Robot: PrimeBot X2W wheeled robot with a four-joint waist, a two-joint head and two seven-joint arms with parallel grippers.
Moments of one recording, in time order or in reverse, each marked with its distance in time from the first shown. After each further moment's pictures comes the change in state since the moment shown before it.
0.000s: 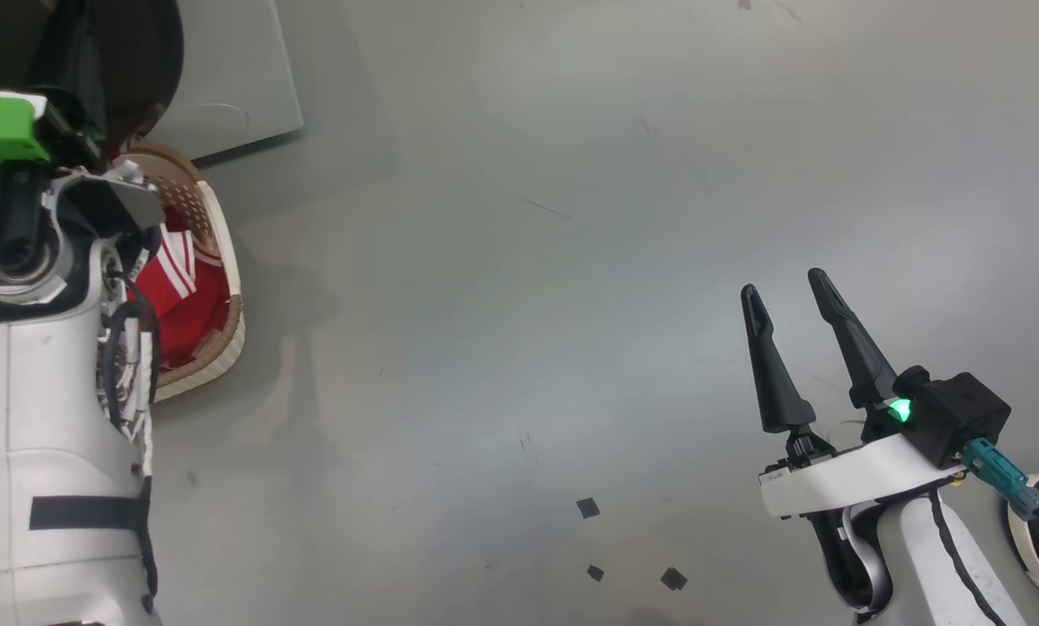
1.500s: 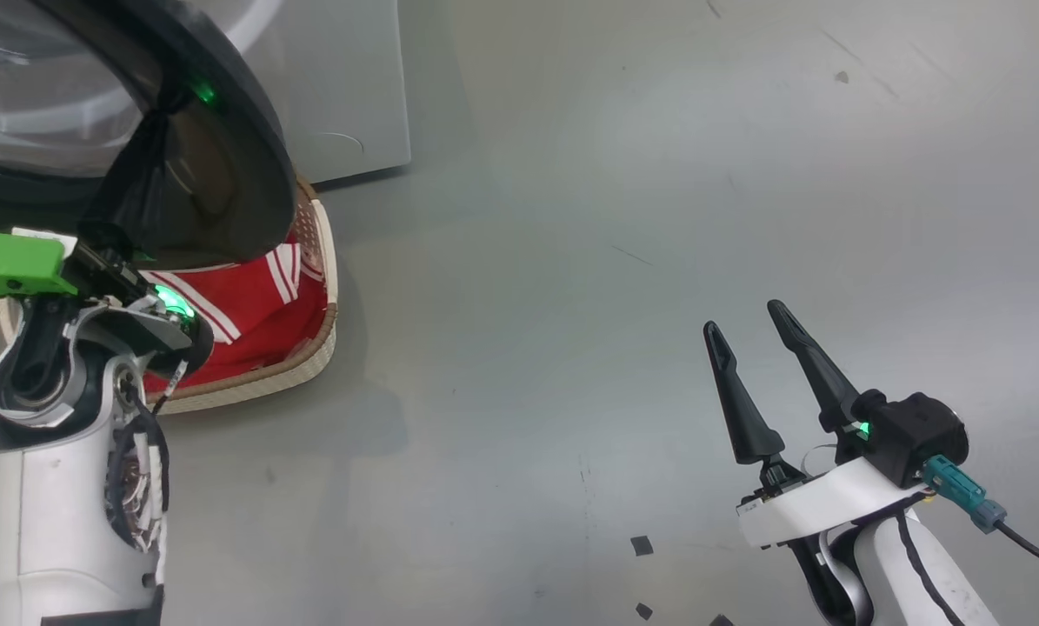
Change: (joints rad) left arm 0.264 -0.026 0.032 -0.201 -0.153 0.023 0.170; right arm 0.018 -0.032 0.078 0.028 -0.012 0.000 0.000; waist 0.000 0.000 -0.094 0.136
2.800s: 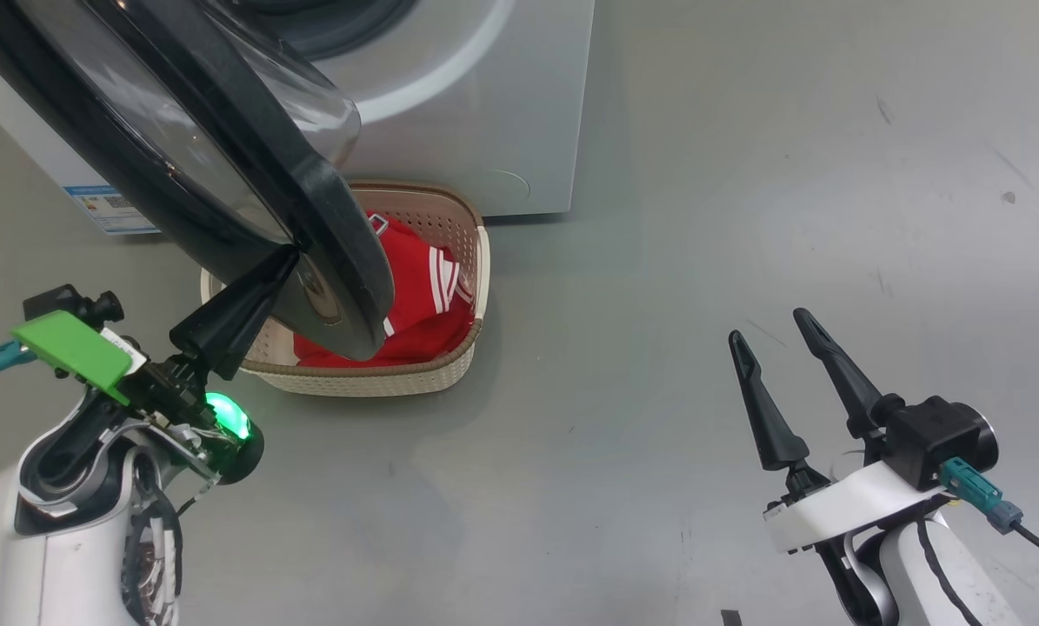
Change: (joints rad) left arm 0.160 -0.003 0.008 -0.032 -0.012 0.020 0.461; right arm 0.009 -0.055 -0.012 0.014 -0.013 0.000 0.007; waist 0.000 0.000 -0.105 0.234
